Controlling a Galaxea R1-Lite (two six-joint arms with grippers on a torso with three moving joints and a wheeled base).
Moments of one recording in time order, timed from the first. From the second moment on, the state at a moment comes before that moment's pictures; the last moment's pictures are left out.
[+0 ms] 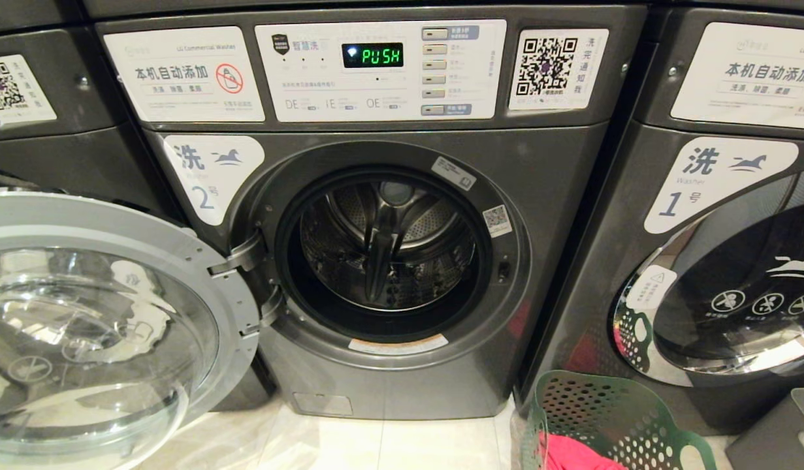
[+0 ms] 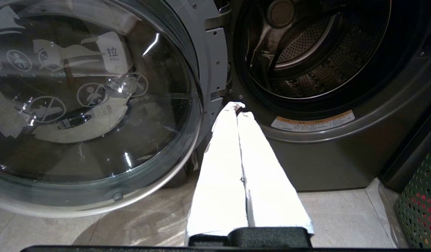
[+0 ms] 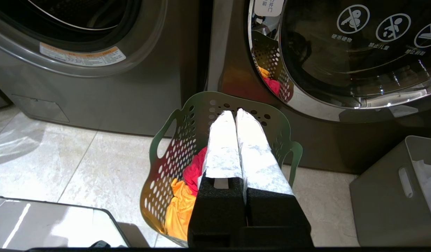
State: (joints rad) left arm 0.01 0.00 0.00 -0.11 0.00 0.05; right arm 0.01 0.00 -0.08 0.20 0.03 -0.10
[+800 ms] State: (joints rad) left arm 0.01 0.00 0.00 -0.11 0.00 0.06; right arm 0.01 0.00 -0.08 0.20 0.04 -0.10
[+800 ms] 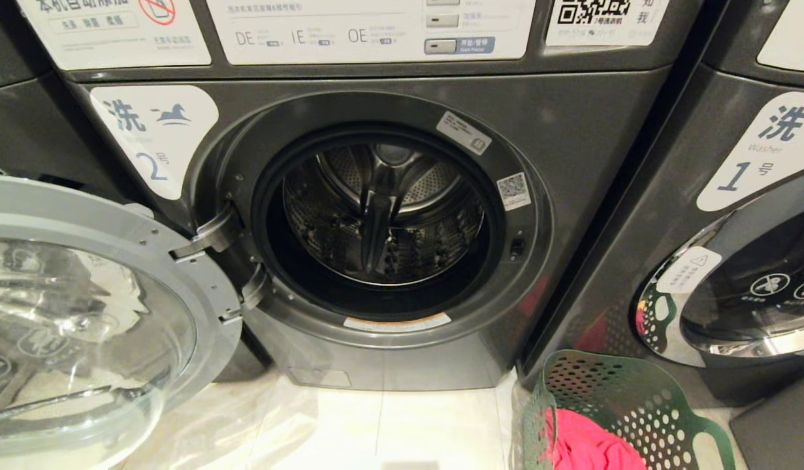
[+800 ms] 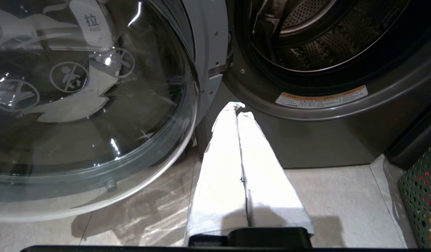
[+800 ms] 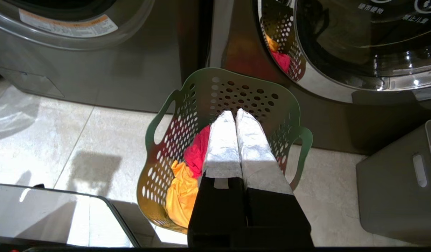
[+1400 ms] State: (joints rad) left arm 0.01 0.00 0.00 -0.11 0.00 0.05; right arm 0.01 0.00 -0.08 0.20 0.04 -0.10
